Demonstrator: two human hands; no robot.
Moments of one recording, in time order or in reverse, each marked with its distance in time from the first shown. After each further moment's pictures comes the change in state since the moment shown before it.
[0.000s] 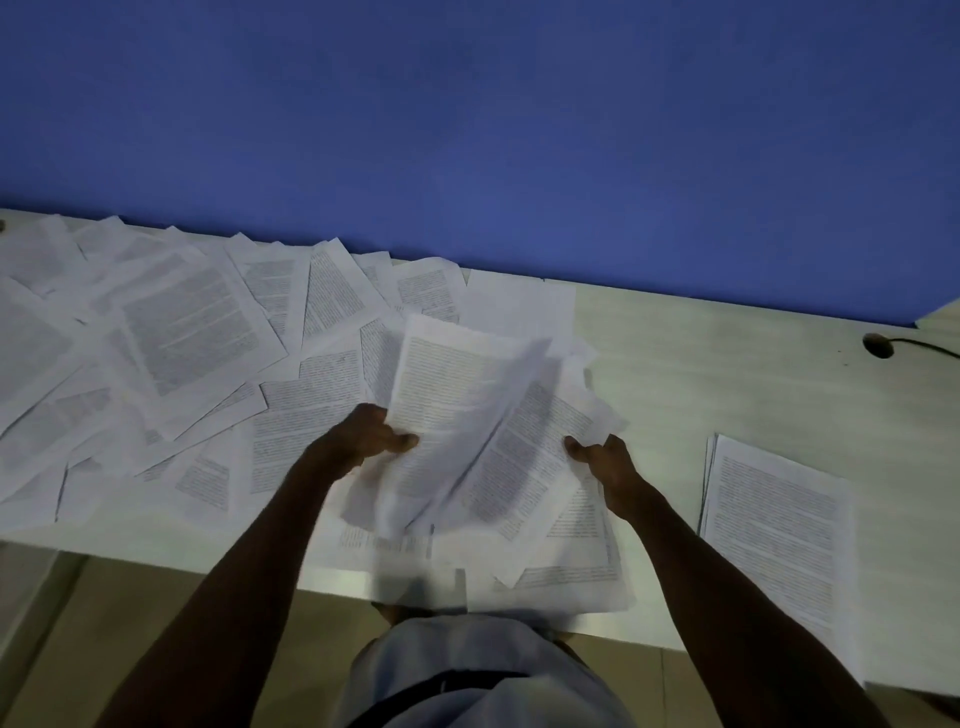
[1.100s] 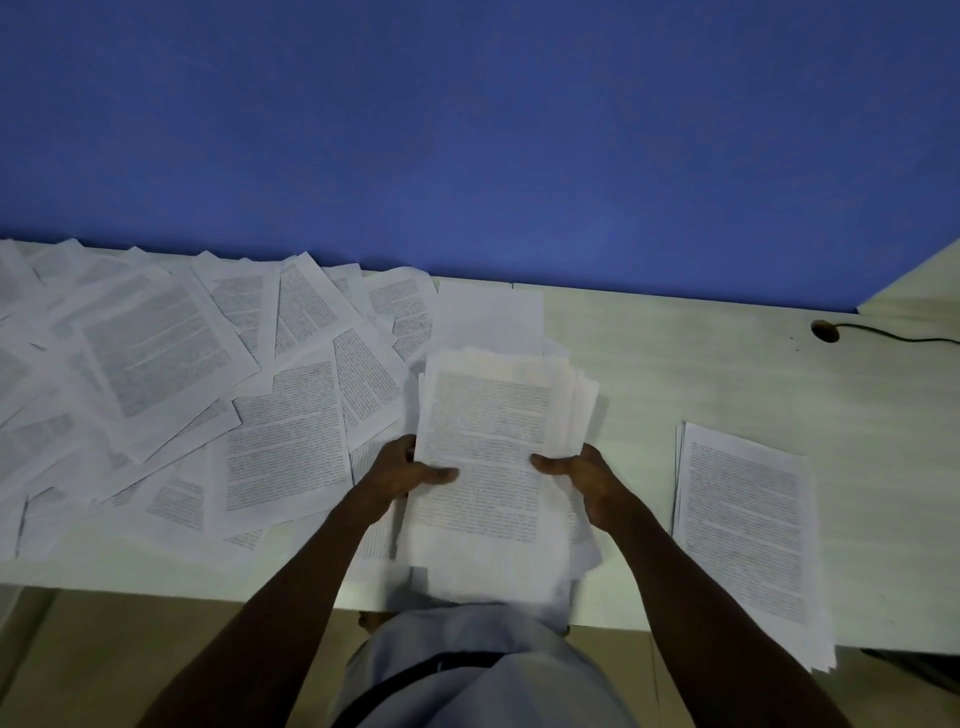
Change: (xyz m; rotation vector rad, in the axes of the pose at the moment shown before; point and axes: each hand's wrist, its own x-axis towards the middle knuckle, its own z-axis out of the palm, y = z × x) left_hand -0.005 -0.011 0.079 -0.182 -0.099 0.165; right_hand -0.043 0.001 -0.001 0.081 -0.205 -0.017
